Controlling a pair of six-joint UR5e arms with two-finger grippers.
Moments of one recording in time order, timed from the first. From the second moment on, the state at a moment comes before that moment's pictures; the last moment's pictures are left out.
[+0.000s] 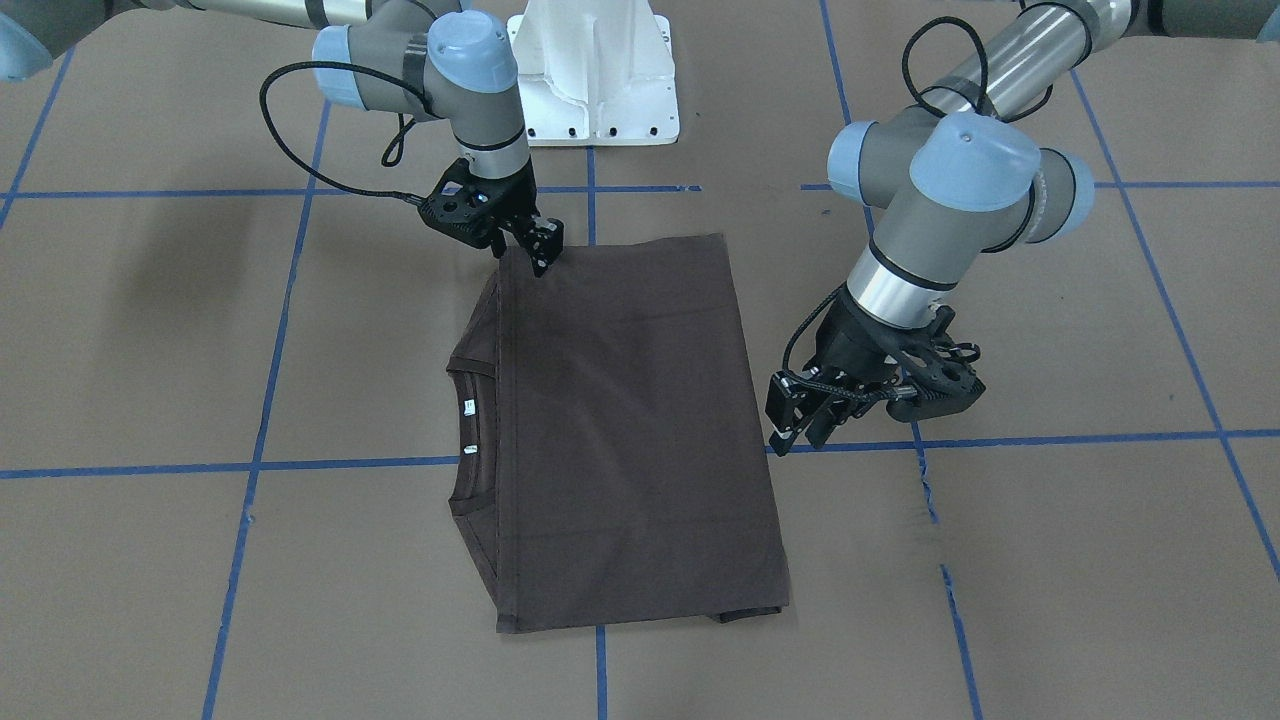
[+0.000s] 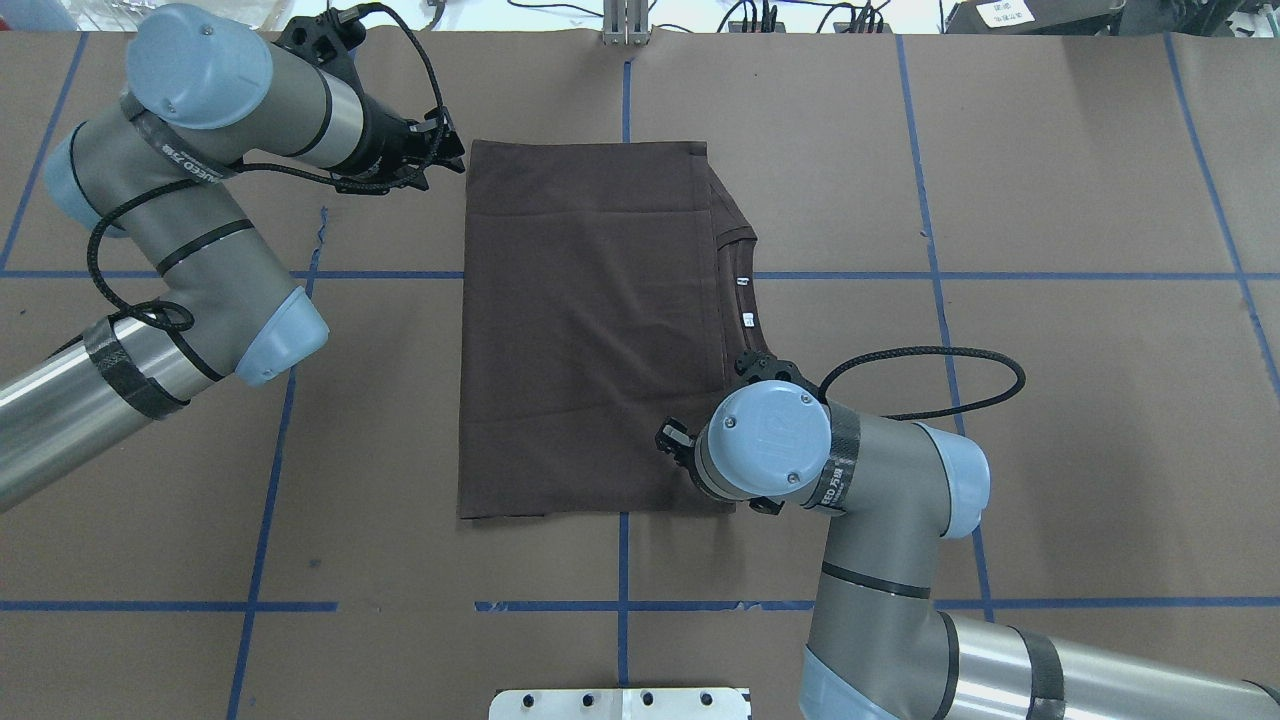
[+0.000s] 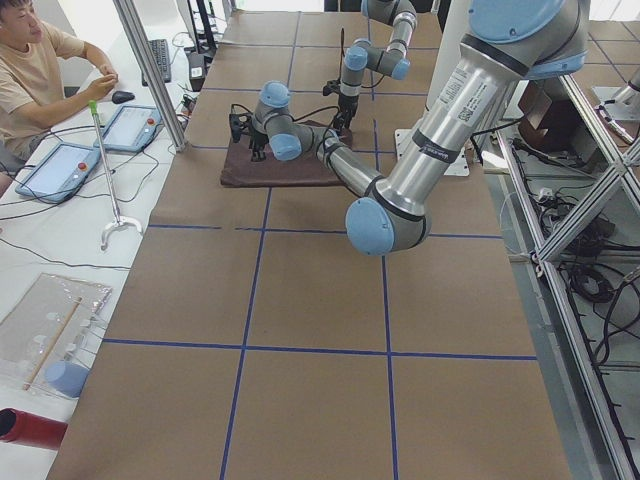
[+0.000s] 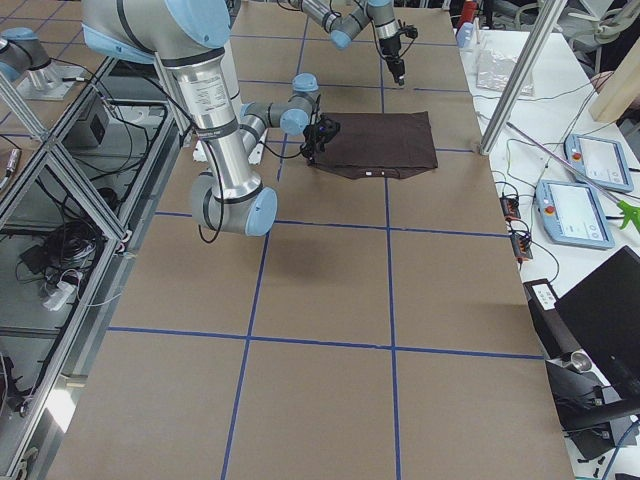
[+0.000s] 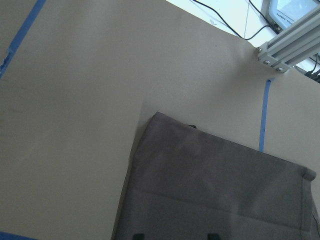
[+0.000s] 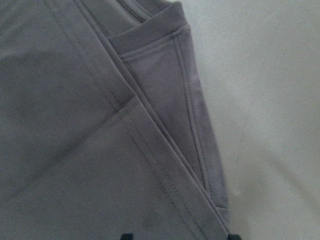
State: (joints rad) left arm -0.84 -2.17 -1.52 -2.12 -1.92 -1.45; right arm 0.34 -1.04 1.77 -1.49 1.69 1.91
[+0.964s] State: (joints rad) left arm -0.84 -2.17 -1.52 -2.12 -1.92 -1.44; right arm 0.35 -1.03 1.73 -1.49 1.69 1.91
